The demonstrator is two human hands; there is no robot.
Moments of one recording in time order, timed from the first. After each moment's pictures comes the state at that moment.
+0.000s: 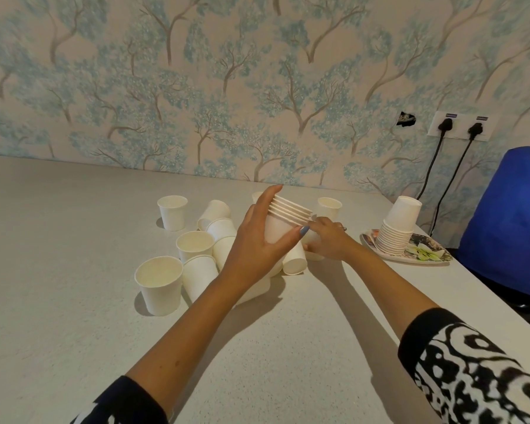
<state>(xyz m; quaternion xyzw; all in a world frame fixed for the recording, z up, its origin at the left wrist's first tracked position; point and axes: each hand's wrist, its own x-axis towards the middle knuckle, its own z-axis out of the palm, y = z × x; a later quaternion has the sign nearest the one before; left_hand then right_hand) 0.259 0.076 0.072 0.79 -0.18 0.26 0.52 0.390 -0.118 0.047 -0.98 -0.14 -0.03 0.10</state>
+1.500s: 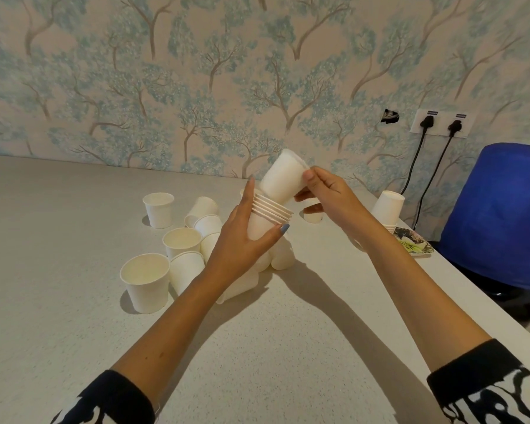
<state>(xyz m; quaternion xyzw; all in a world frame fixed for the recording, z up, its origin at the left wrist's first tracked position) 0.268 0.082 0.063 0.82 -0.17 0.23 0.50 0.305 -0.103 0.141 -0.81 -0.23 -0.10 0.54</state>
